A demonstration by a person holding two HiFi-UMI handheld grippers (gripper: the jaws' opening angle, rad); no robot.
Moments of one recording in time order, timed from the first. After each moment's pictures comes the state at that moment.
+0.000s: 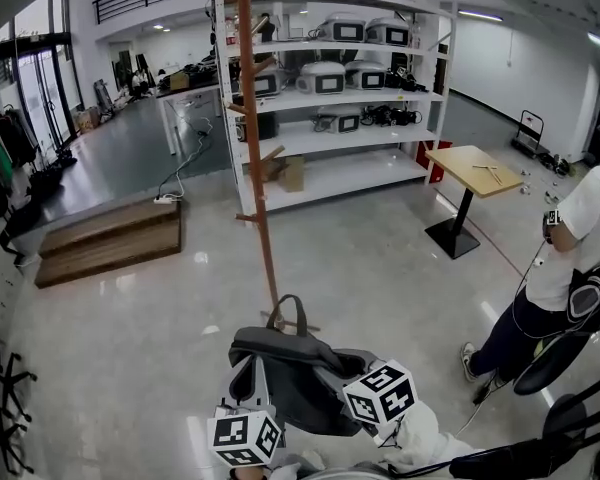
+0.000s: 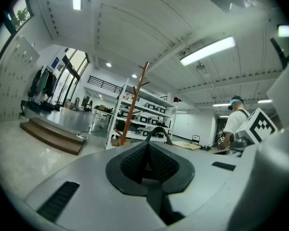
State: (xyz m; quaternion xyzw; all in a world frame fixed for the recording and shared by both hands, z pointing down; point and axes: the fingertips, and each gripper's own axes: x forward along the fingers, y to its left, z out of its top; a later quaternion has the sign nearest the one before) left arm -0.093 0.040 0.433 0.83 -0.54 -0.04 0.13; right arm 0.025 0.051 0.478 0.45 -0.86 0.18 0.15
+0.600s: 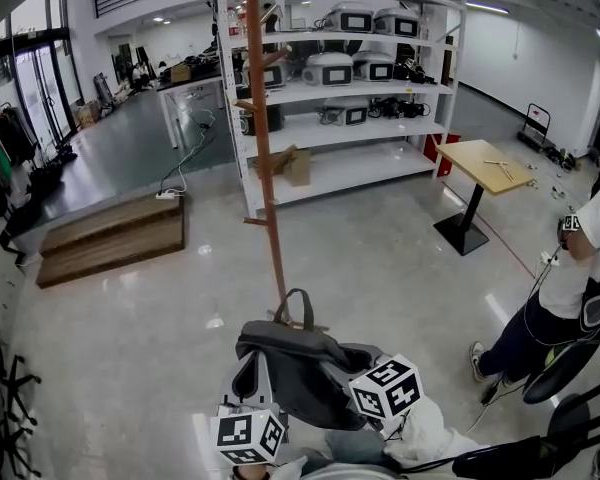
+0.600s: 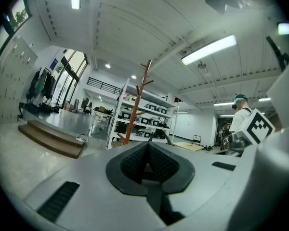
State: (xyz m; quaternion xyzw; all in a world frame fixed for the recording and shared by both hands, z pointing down) left arm -0.111 -0.015 0.434 0.83 -0.54 -0.04 0.12; right arm 0.015 -0.007 0.486 0.45 -0.86 0.19 0.15
